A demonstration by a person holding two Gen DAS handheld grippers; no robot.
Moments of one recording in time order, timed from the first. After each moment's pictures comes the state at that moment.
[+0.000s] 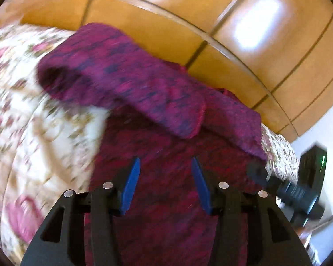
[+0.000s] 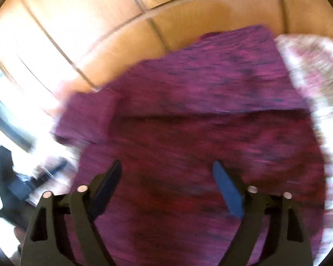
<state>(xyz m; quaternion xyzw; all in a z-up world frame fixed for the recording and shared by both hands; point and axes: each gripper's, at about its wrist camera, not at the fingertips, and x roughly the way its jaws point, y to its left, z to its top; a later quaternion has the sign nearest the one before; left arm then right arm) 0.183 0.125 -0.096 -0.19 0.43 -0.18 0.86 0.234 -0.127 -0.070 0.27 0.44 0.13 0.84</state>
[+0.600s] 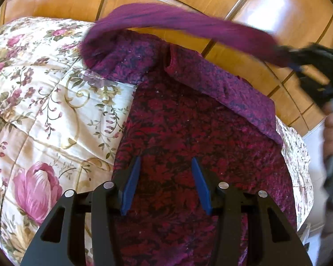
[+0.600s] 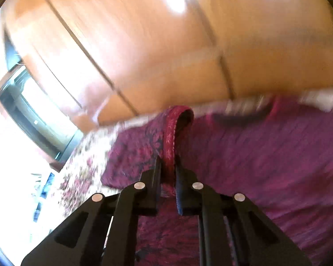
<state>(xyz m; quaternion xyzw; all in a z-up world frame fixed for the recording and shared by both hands) 0.161 0.135 -0.120 -0.16 0.44 -0.16 0.87 0.288 -0.098 0.053 0.20 0.35 0.15 0.91</state>
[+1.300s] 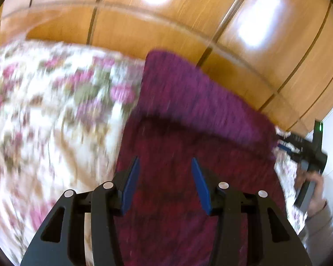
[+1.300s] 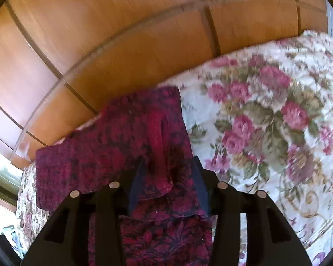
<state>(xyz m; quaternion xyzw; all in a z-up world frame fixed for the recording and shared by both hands) 0.194 0.130 -0.066 -0.15 0.40 -0.17 0.89 0.250 -0.272 -0.032 0.25 0.41 -0.08 0.88</state>
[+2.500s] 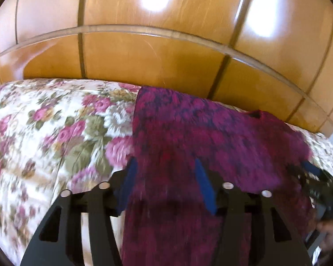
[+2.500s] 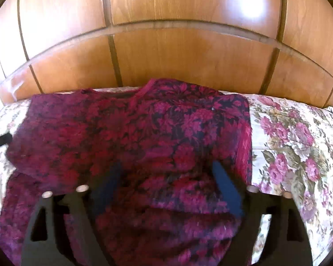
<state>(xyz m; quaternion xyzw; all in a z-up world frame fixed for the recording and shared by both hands) 0.272 0.095 -0.064 -0.06 0.39 -0.11 0.91 0.277 -0.174 -0.054 0.05 0.41 -0.04 0.91</state>
